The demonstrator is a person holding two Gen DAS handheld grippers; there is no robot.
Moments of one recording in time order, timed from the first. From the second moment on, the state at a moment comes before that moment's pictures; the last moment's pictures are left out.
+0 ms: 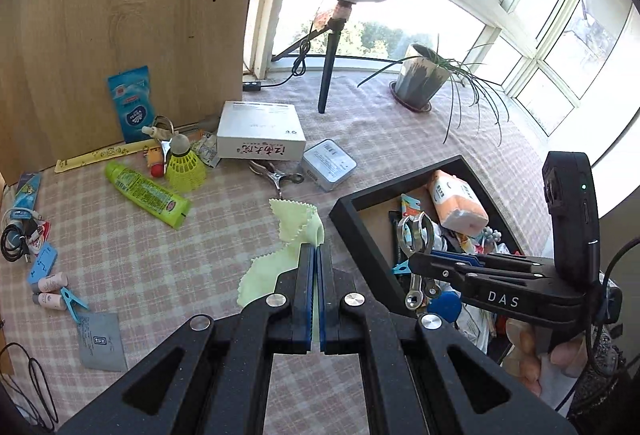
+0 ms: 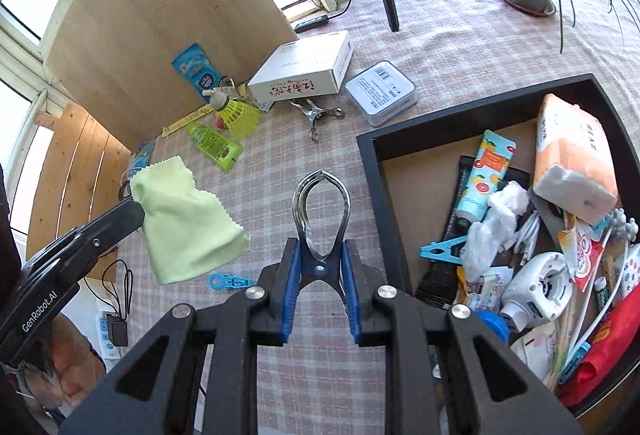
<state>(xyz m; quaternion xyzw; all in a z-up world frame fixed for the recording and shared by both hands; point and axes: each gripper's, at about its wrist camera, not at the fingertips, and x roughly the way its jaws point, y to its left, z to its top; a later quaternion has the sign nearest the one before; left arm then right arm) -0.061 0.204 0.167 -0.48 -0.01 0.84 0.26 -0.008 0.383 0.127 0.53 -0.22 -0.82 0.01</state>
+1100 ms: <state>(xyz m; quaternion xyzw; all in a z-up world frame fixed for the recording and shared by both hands) -0.027 0.321 0.139 -0.52 0.04 0.80 0.30 0.076 0.528 0.139 0.50 -0.26 -0.82 -0.09</state>
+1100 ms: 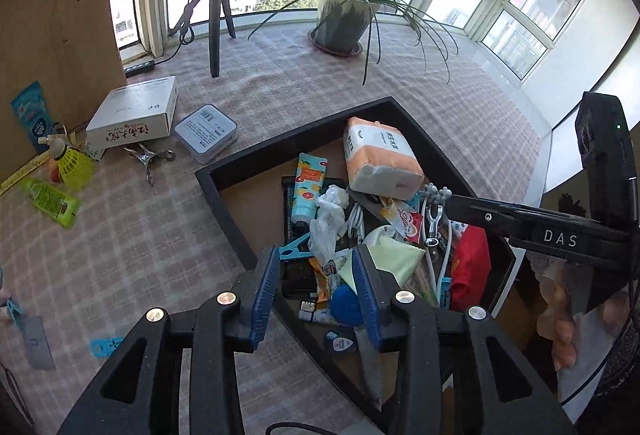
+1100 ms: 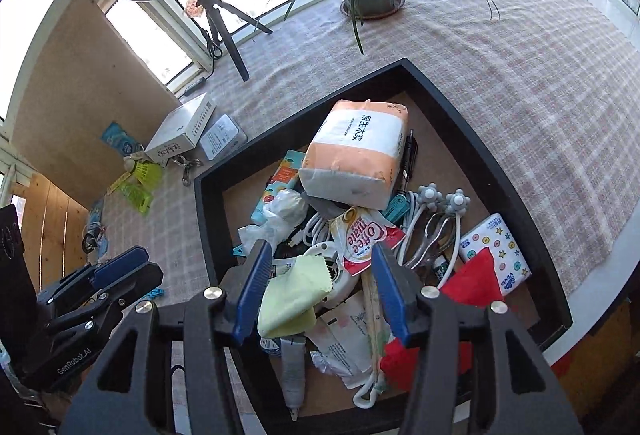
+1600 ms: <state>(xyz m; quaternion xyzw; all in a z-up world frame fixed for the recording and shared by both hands) -0.043 0.126 0.094 -0.57 -0.04 0.81 0.12 -0.004 0.347 0.115 0.56 -0.13 -0.81 0.09</state>
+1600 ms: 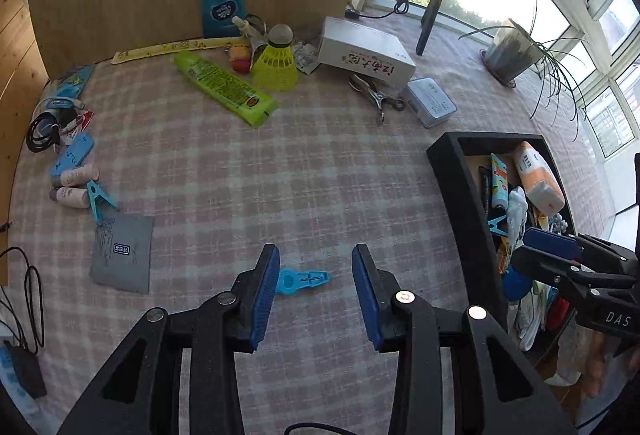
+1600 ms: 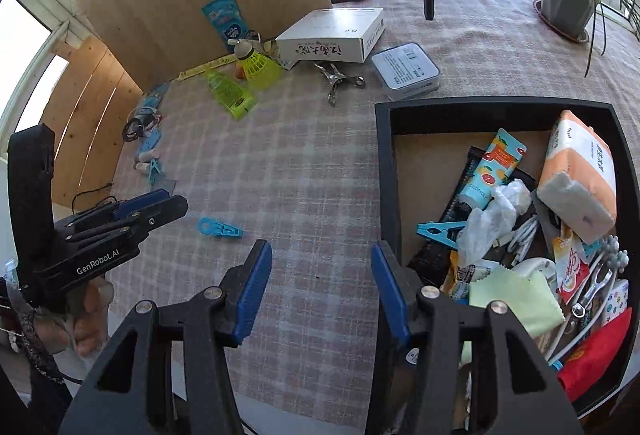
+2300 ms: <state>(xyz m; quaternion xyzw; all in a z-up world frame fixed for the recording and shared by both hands) -0.096 -0.013 0.023 -0.62 0.00 0.78 0.01 -0.062 0.176 0.047 0.61 0.12 -0.75 0.21</state>
